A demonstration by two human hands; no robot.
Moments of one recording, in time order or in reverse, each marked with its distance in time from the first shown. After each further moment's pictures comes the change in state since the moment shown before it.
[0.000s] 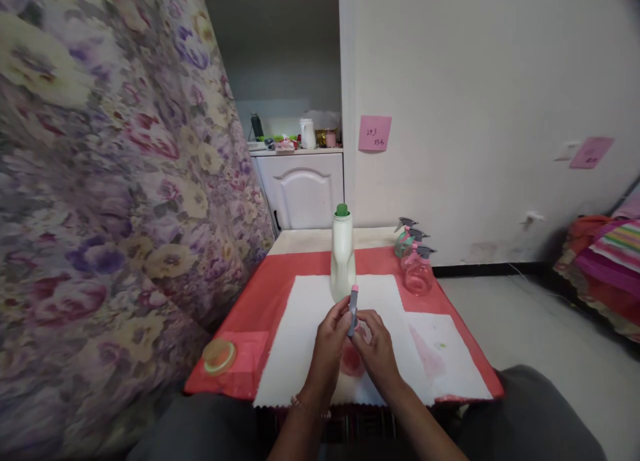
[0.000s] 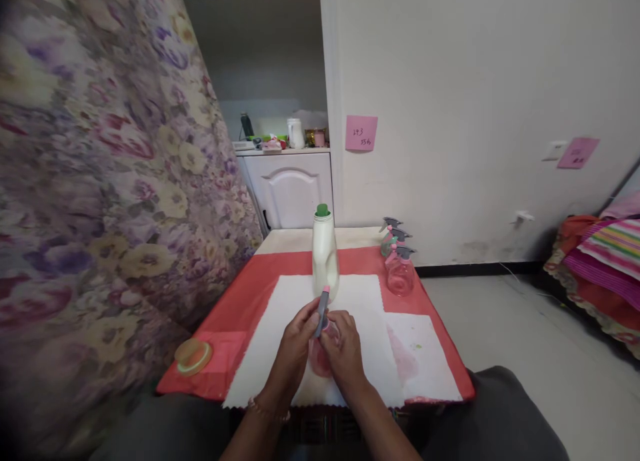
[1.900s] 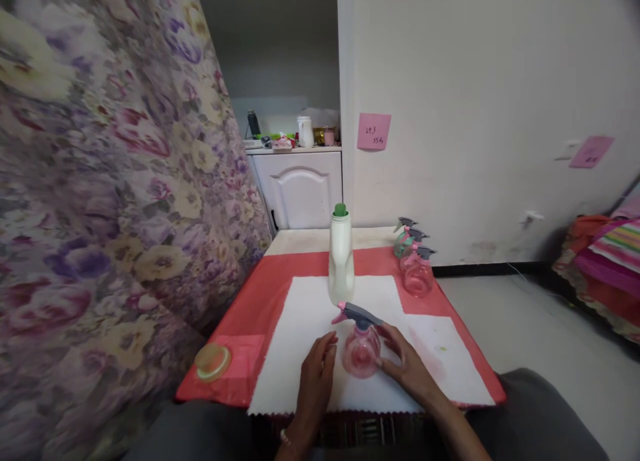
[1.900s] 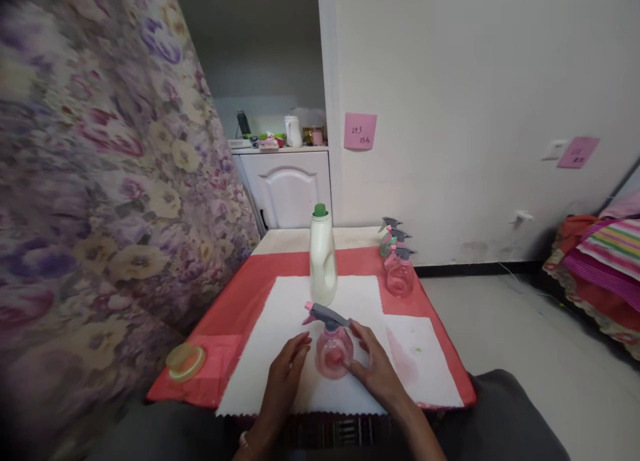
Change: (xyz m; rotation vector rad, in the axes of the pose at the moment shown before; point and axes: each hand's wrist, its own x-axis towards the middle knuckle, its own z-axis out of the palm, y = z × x) left_hand -0.022 -0.053 -0.051 0.602 0.095 0.107; right_hand -0.024 0.053 -0.062 0.082 -0.211 0.205
